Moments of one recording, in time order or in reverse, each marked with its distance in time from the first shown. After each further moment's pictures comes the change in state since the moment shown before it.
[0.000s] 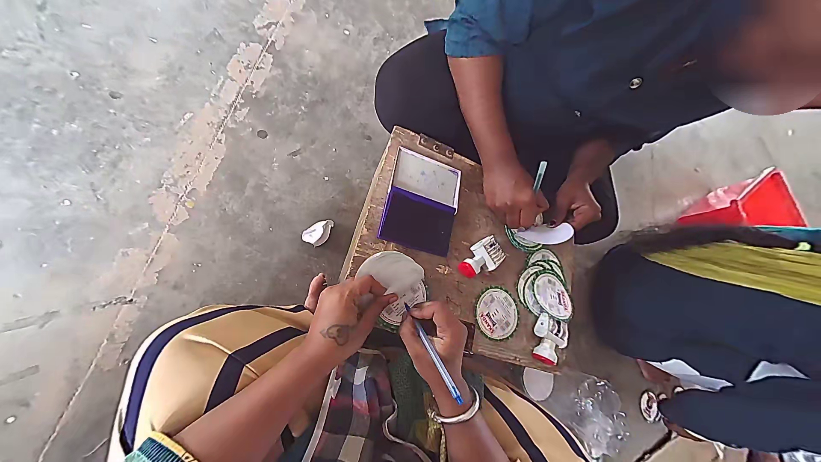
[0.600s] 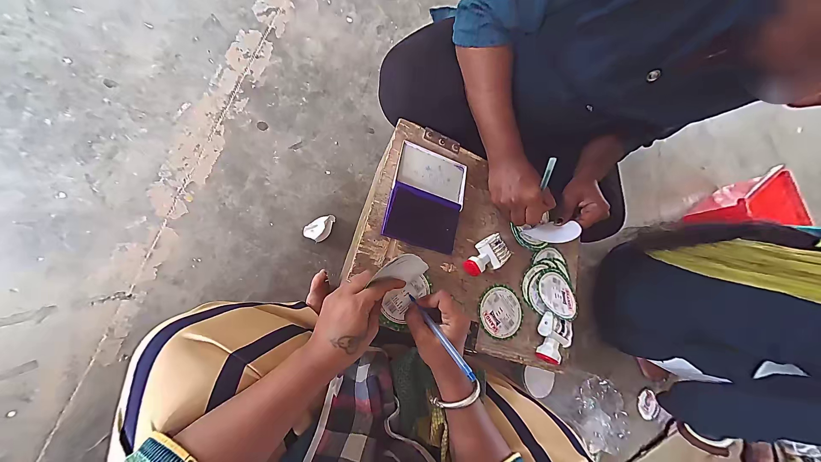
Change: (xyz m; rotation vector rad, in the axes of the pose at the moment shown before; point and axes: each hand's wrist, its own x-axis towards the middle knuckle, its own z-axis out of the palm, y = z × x) left_hand -0.004 0.000 0.006 0.132 0.003 0.134; right_hand 0.008 0.003 0.002 0.005 -0.018 0.141
